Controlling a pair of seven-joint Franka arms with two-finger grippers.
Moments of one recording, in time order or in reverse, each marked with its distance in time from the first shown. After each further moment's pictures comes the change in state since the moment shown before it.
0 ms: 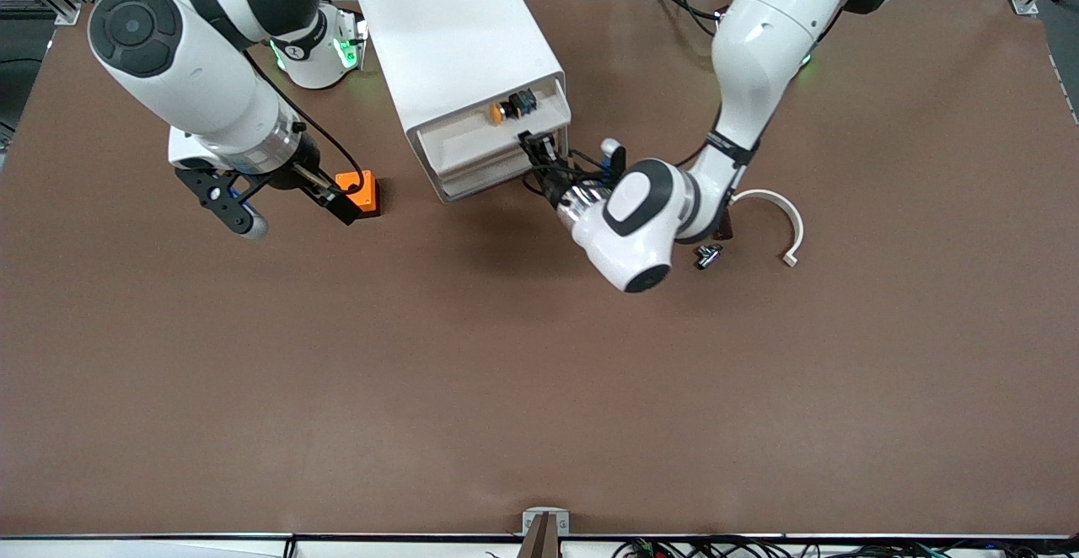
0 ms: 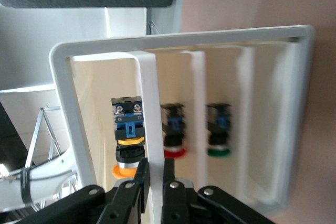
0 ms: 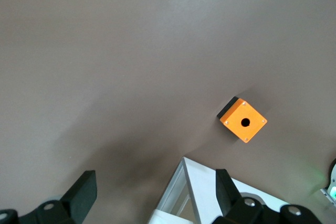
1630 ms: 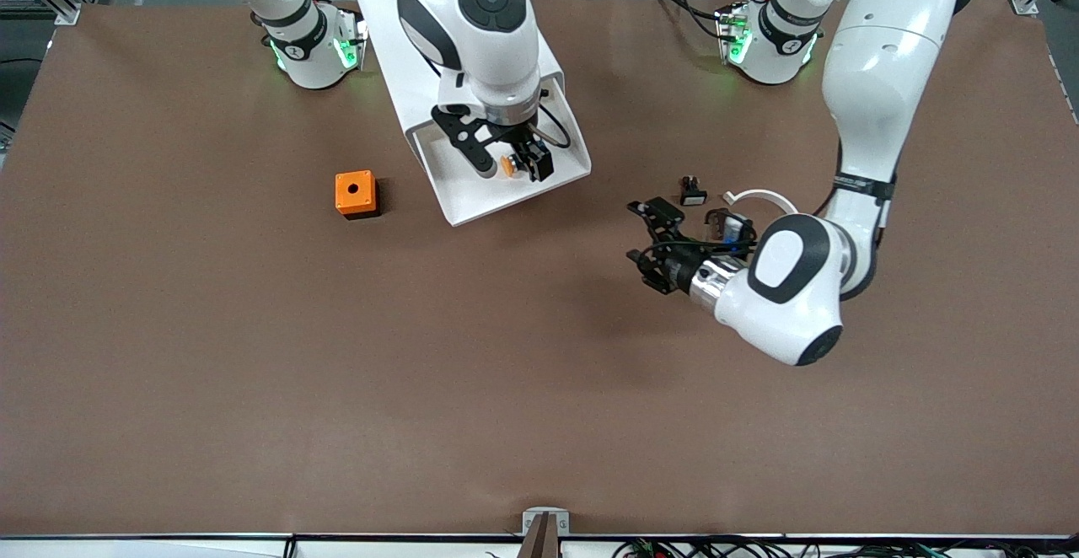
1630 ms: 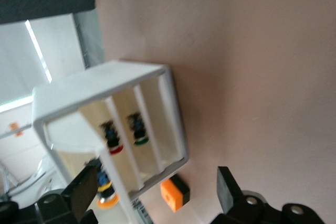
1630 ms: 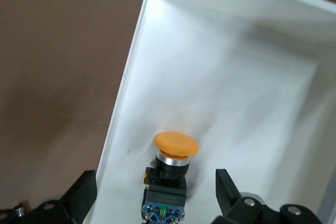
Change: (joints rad) left arm 0.275 0.004 0.019 0.128 0.293 -0.052 0.305; right arm 0.455 0.207 0.000 -0.011 -0.016 0.240 0.598
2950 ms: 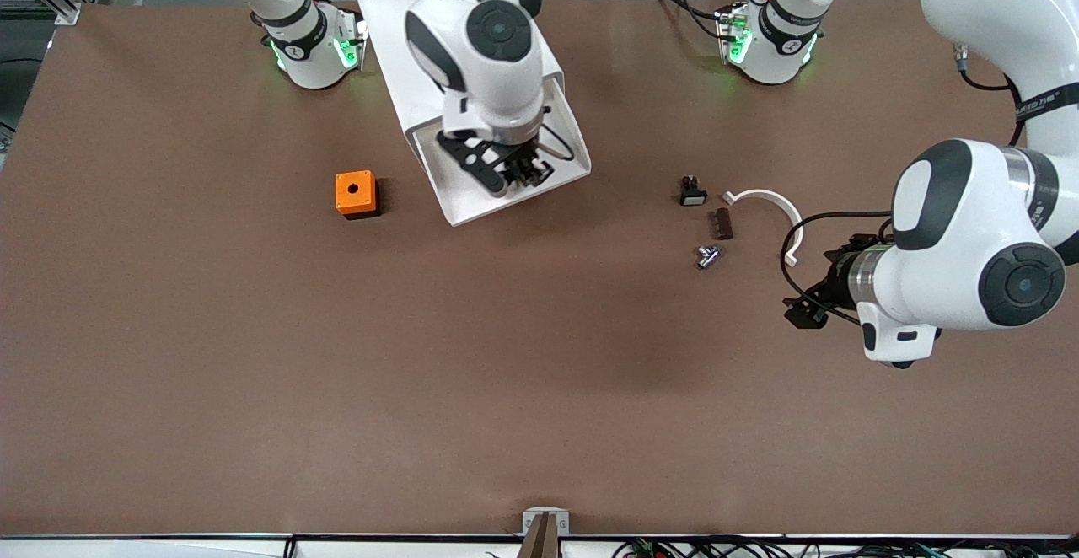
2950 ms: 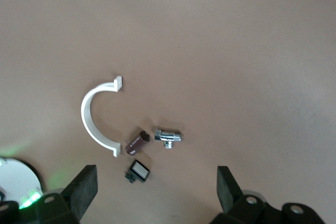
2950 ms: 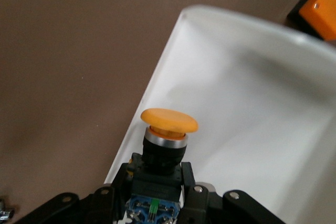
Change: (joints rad) left arm 0.093 -0.200 0.008 0.100 0.675 0.044 1.106; right arm -0.072 0.032 -0.027 0.086 0.025 -0.108 -0.297
